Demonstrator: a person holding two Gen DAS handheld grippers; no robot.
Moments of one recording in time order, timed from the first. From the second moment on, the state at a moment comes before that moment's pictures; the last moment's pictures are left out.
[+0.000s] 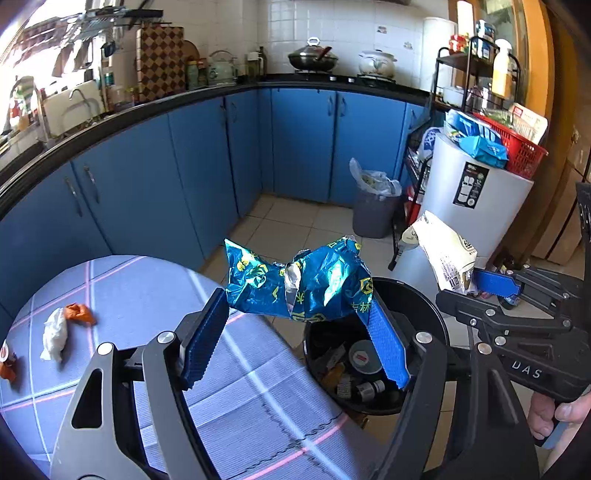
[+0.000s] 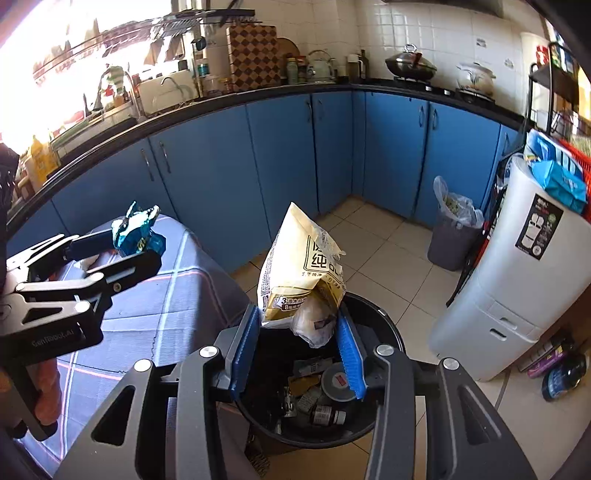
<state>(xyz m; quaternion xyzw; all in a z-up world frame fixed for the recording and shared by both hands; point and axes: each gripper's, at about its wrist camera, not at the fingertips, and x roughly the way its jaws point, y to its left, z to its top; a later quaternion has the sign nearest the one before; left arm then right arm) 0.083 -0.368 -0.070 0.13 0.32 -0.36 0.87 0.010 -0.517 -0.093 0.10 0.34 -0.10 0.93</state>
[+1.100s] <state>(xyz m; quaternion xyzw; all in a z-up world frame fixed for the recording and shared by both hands) 0.086 -0.409 -0.074 0.13 0.34 -0.40 0.84 -0.007 -0.556 -0.096 0.15 0.31 -0.15 0.93</state>
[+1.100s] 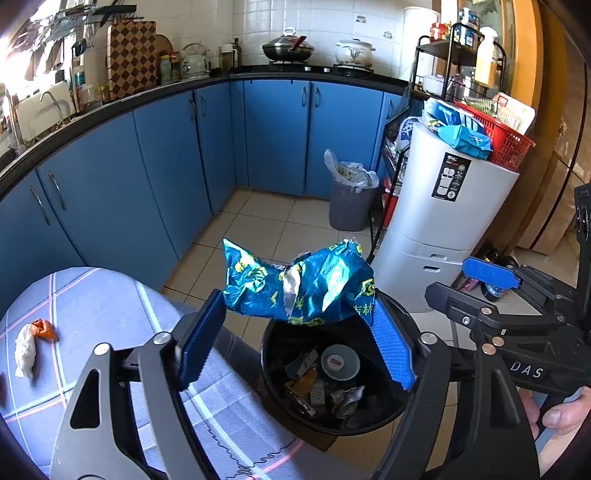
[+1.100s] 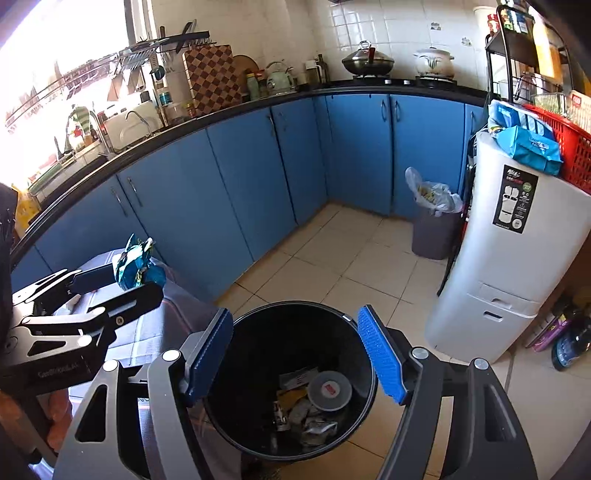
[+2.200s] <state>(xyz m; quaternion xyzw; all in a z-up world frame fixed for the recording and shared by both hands) 0.183 -0.182 -0.089 0.07 0.36 -0.13 0.92 0.104 -0.385 -0.086 0.03 0.35 -0.02 0.94</state>
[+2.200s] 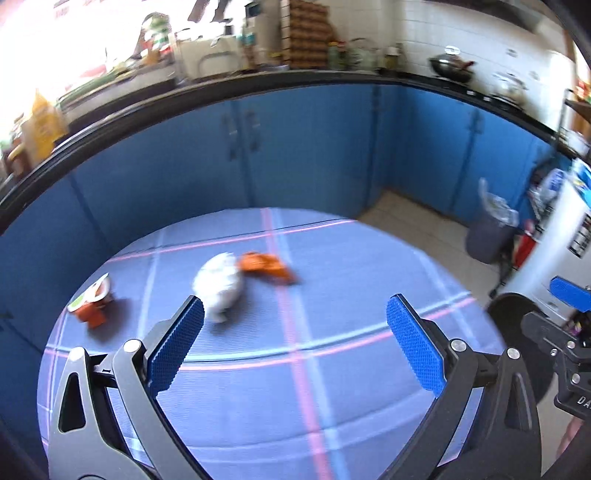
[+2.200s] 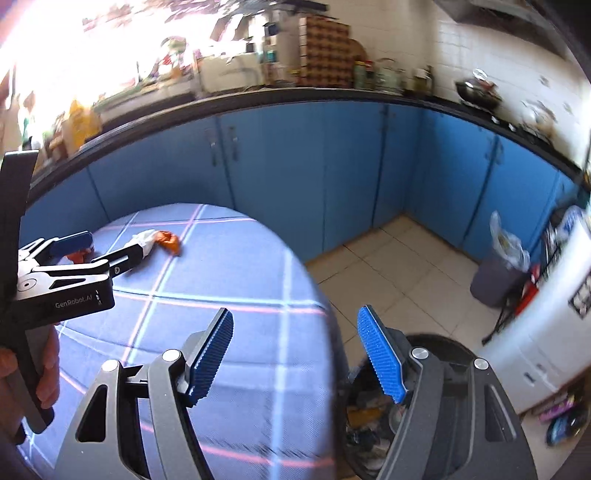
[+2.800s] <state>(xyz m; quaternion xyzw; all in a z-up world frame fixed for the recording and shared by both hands) 0.276 -0.121 -0.150 0.02 0.46 -0.16 0.87 0.223 -0.279 -0.115 0.00 0.41 0.02 0.91</state>
